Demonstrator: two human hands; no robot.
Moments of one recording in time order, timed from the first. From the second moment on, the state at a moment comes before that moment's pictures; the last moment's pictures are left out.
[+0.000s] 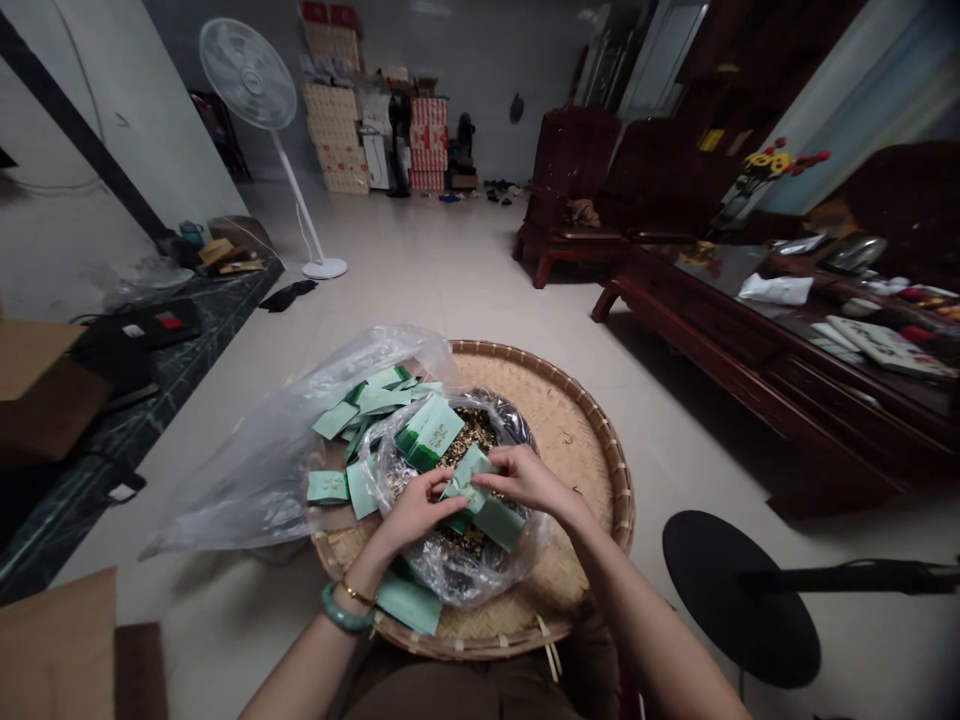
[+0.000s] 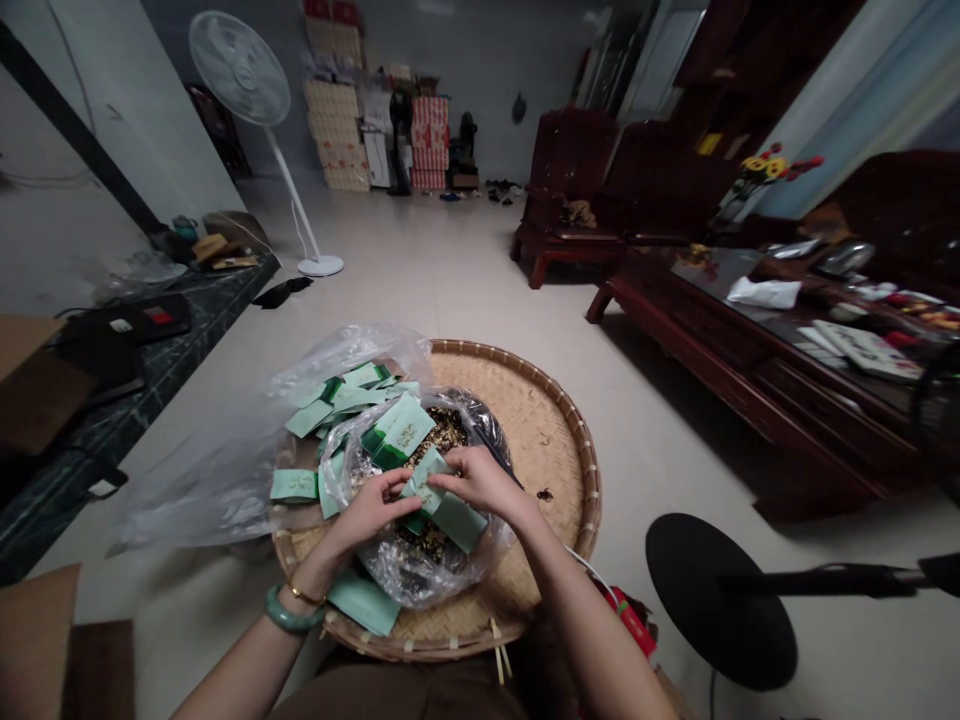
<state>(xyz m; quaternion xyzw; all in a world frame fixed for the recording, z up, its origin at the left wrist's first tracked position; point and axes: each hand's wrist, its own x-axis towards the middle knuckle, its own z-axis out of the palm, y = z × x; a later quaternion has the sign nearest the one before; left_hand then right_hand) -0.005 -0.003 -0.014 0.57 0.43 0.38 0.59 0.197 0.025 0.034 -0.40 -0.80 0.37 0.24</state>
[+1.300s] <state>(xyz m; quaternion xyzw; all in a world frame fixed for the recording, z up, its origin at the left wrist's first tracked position) 0.009 -0.011 -0.025 0.59 0.46 0.48 0.46 0.189 -0.022 0.078 -0.39 -0.89 0.09 0.21</state>
